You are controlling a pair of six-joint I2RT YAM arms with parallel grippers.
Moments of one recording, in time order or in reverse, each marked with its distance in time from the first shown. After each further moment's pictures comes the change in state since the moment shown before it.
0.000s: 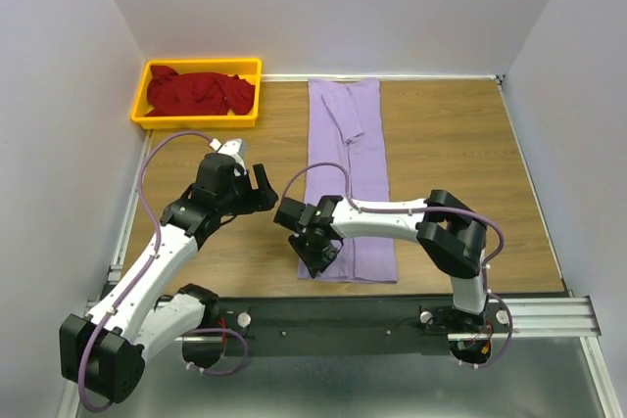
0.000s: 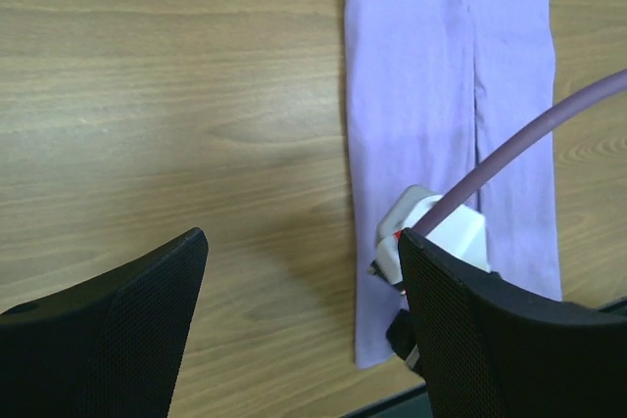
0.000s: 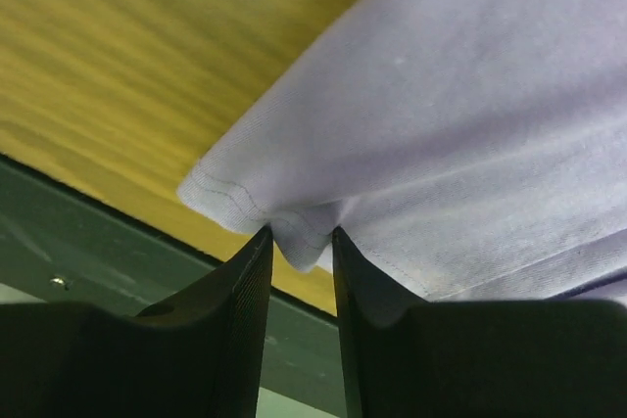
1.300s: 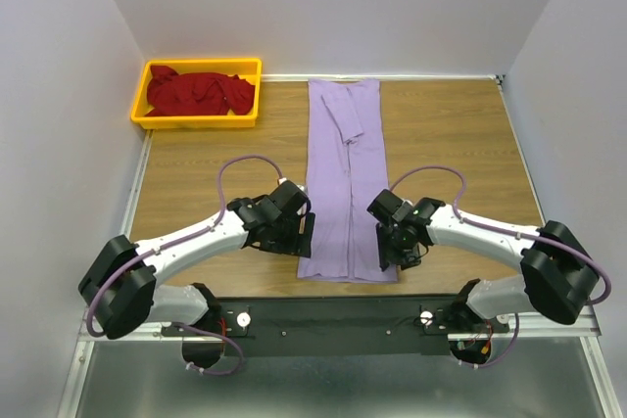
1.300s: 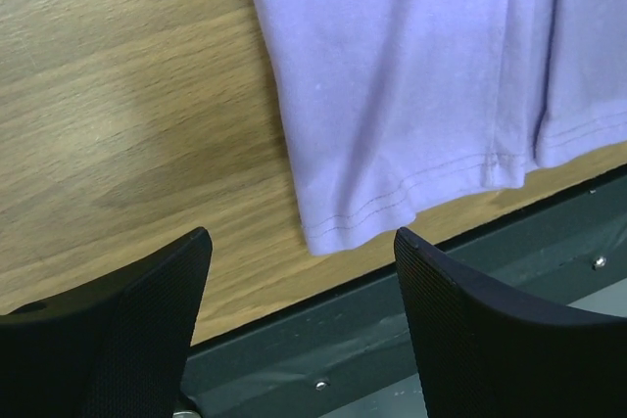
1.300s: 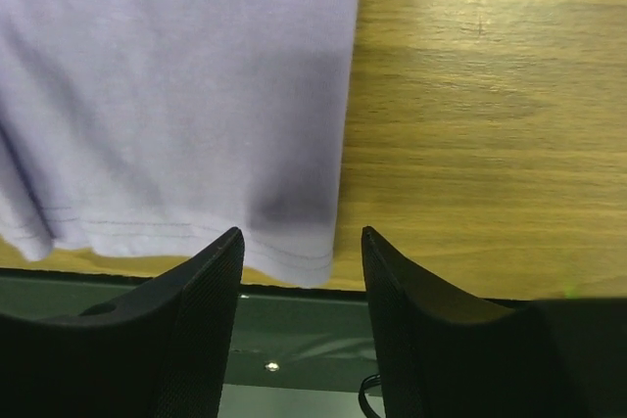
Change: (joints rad) left arm -0.470 0.327 0.027 -0.155 -0.029 -0.161; right arm -0.323 -0.601 -0.595 -0.041 0.149 0.230
